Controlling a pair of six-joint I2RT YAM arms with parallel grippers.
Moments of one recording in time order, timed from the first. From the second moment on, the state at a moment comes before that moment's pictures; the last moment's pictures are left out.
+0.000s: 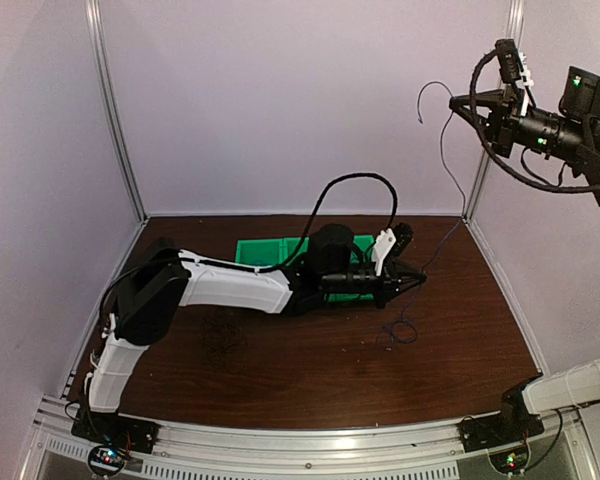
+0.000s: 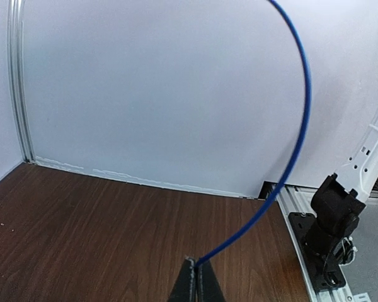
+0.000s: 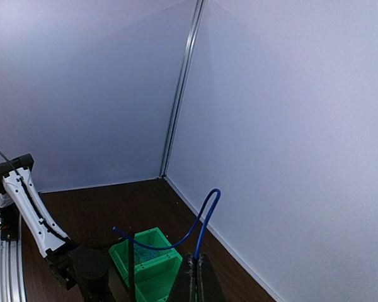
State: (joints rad) left arm -1.08 2.29 1.71 0.56 0.49 -0.11; right arm 0.26 1.20 1.74 -0.52 -0.71 -0.24
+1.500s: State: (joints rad) left arm -0.95 1.91 1.13 0.44 0.16 -0.42; right arm 0.78 1.44 0.79 -0.51 -0.17 -0.86
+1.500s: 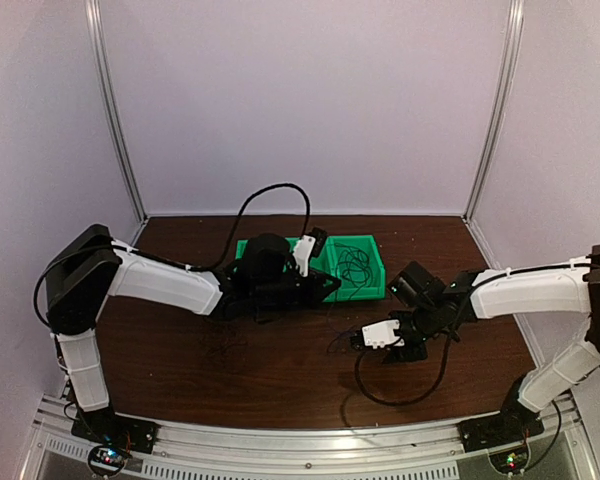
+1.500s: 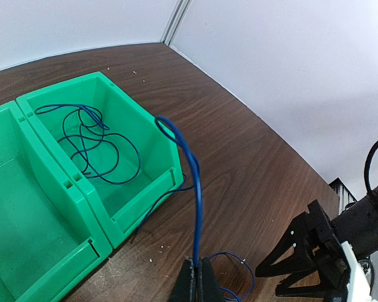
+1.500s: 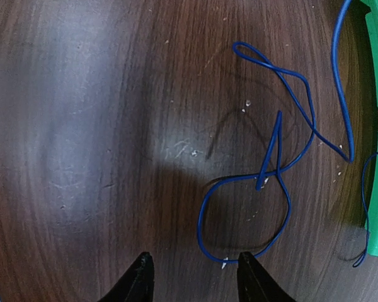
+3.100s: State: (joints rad) left arm -0.83 2.02 1.88 0.12 0.25 -0.20; right arm 0.30 1.41 1.12 -0.48 -0.58 -0.65
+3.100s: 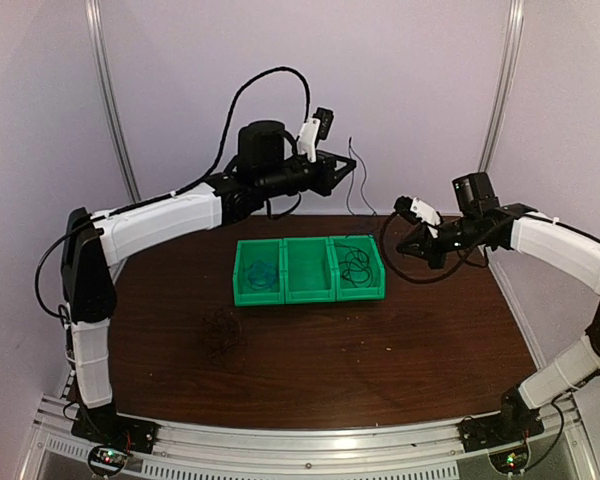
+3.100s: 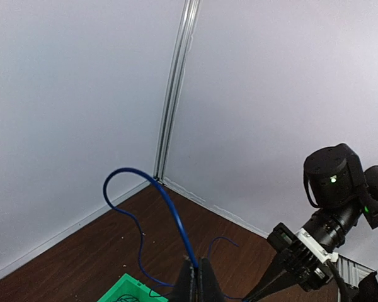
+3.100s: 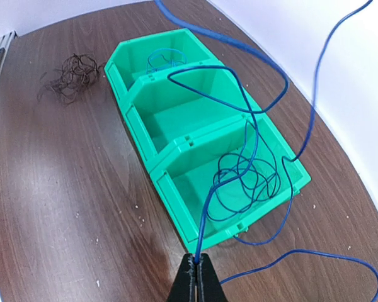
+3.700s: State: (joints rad) left arm -0.83 2.02 1.99 0.14 0.36 -0.21; right arm 0.33 1.47 1.22 -0.38 -0.67 -0.49
